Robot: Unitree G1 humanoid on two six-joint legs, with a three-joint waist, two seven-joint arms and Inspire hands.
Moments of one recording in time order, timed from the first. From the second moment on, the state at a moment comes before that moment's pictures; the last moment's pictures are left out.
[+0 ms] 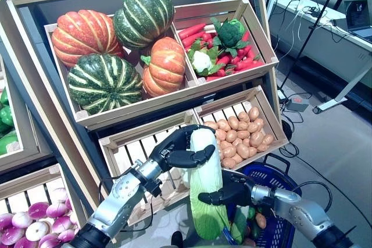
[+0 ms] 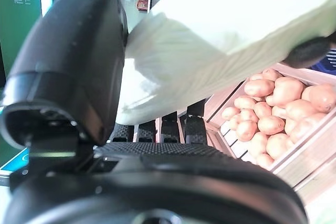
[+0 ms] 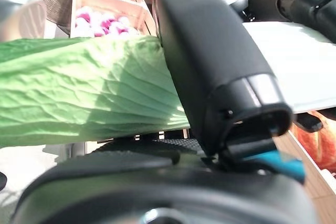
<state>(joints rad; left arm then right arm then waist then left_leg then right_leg) -0.03 0.62 -0.43 -0.02 -0.62 -0.22 -0.27 -0.02 -0.58 0.45 0.04 0.79 0.37 0.51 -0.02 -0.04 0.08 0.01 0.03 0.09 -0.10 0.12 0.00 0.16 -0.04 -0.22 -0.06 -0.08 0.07</state>
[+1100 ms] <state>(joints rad) 0.03 0.49 -0.12 0.02 -0.56 -0.23 0.11 0.04 -0.32 -0.06 0.33 1.15 -0.27 -0.05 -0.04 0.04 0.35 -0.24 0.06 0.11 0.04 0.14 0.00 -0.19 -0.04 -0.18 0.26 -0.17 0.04</state>
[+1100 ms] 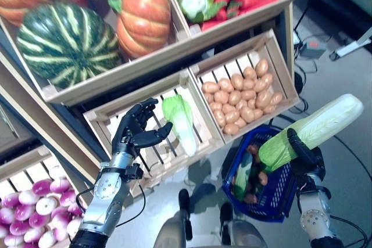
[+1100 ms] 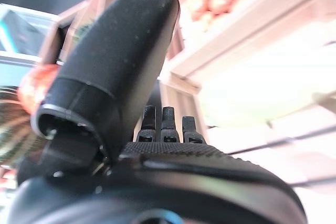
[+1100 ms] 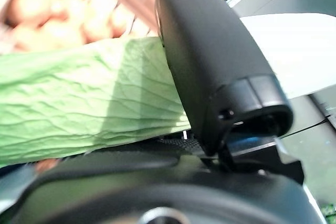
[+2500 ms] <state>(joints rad) -0.36 0.53 -0.19 0.04 -0.43 -0.35 0.39 -0.52 -0.43 -0.04 1.03 1.19 -0.15 -0.34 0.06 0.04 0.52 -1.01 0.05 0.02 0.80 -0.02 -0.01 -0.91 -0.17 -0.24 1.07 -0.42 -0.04</state>
